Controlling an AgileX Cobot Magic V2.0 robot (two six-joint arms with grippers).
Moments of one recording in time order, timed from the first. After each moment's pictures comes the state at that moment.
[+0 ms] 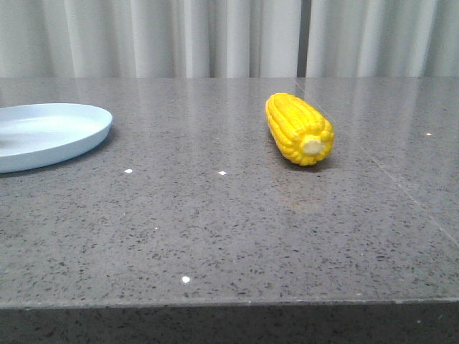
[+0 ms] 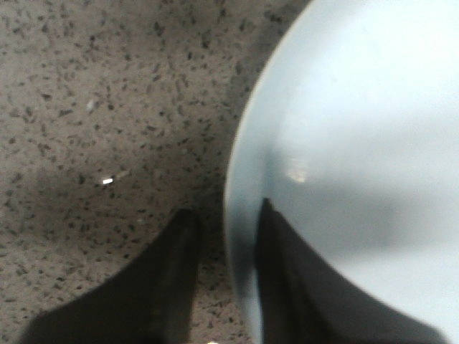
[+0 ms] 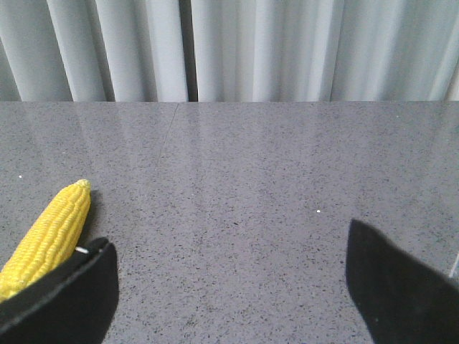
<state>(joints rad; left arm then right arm) 0.05 1.70 -1.32 -0.07 1.05 0.13 -0.01 0.32 -0.59 0.06 0.52 0.03</state>
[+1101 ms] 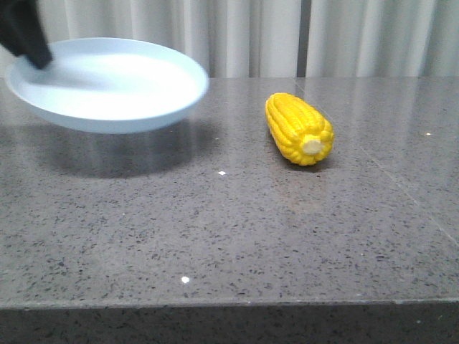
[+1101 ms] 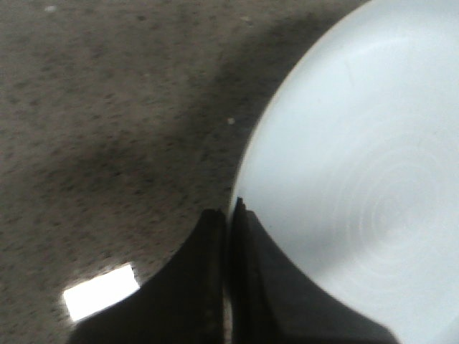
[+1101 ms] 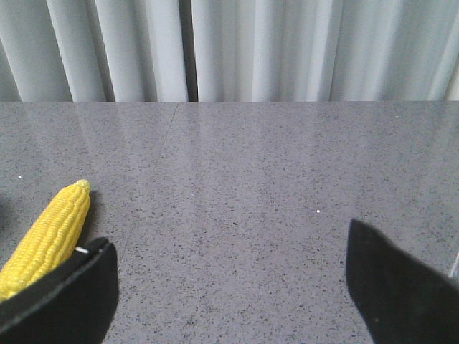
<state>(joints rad) -0.18 1.69 -1.55 -0.26 1.13 0.23 -0.01 0.32 -0.59 0.06 0.52 0.03</state>
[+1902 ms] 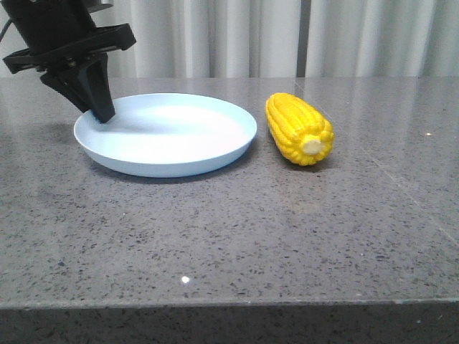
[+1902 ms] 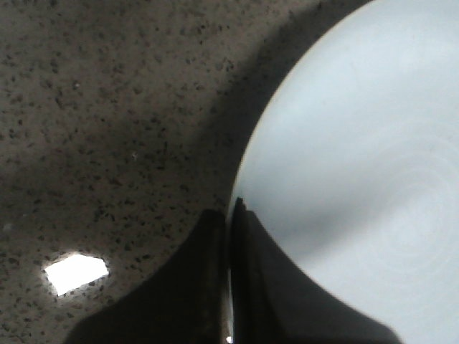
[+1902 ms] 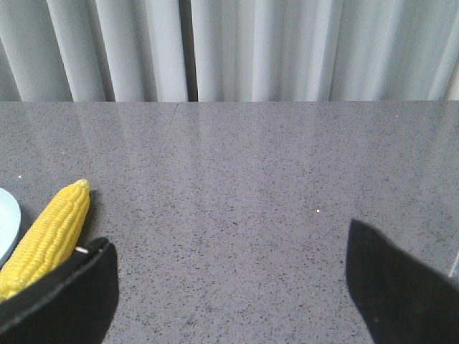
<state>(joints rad) -0.26 1.86 -1.58 -0.28 1.08 0.21 -0.01 0.32 -0.59 0.06 0.52 0.03</state>
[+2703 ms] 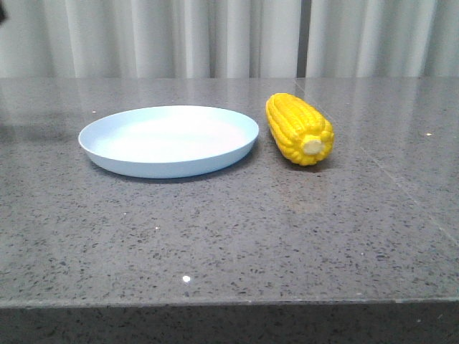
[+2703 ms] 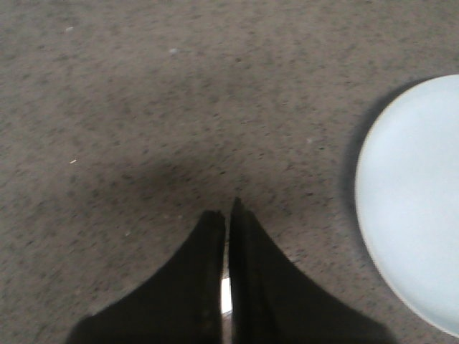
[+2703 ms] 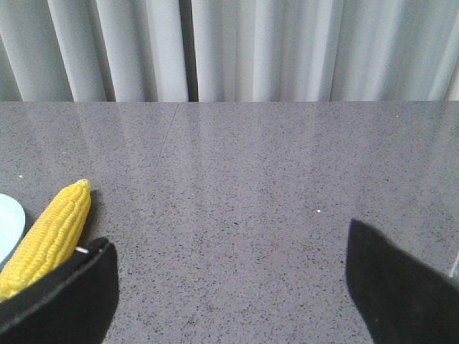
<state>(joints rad) -0.04 1.55 -1.51 -0.17 1.09 0.21 -0.01 0.32 -0.59 0.06 0.52 0.03</state>
